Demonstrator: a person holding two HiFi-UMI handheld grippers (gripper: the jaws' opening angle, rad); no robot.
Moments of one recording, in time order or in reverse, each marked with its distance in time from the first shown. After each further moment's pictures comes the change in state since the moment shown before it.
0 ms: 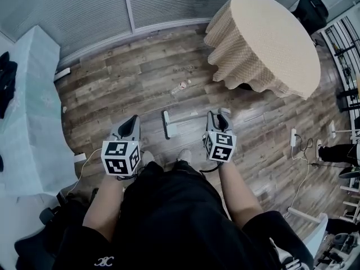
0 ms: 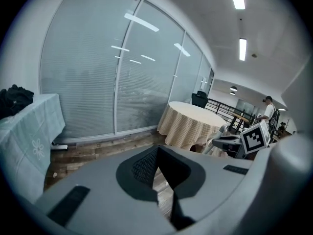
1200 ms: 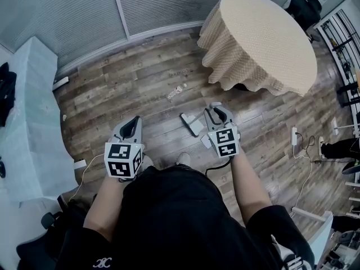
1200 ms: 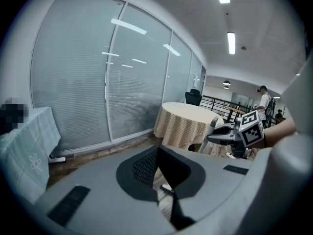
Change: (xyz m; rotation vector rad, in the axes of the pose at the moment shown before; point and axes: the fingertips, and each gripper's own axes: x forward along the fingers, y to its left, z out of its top) left arm 0.014 -0.050 0.018 0.113 -0.029 -0.023; right arm 0.003 -0.020 0.020 -0.372 -0.049 0.228
